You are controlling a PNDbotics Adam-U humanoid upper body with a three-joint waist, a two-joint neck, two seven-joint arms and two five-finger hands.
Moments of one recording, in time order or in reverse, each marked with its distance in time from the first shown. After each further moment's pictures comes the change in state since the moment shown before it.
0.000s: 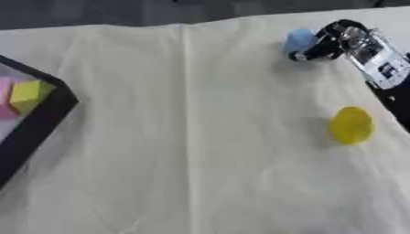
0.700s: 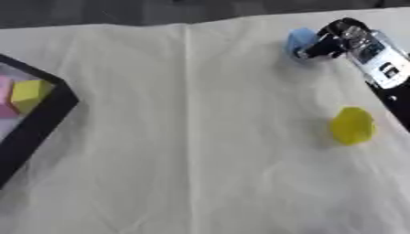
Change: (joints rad) left arm 0.001 0.000 0.000 0.000 0.001 0.001 0.002; right arm 0.008 0.000 0.000 0.000 -0.079 0.010 -0.089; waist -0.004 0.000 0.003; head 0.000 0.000
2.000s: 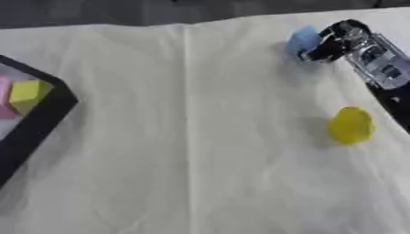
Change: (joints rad) left arm 0.009 -0.001 0.000 0.001 0.001 0.002 0.001; right arm 0.014 0.000 0.000 -0.025 -0.179 0.006 -0.134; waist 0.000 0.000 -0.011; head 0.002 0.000
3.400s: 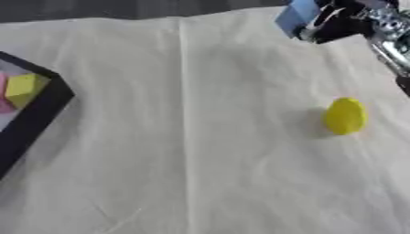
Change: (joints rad) left arm 0.026 0.002 0.009 0.005 0.007 0.002 0.004; right arm 0.177 -0.116 -0.025 -0.517 -0.206 -0.001 -0.039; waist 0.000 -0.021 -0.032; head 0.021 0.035
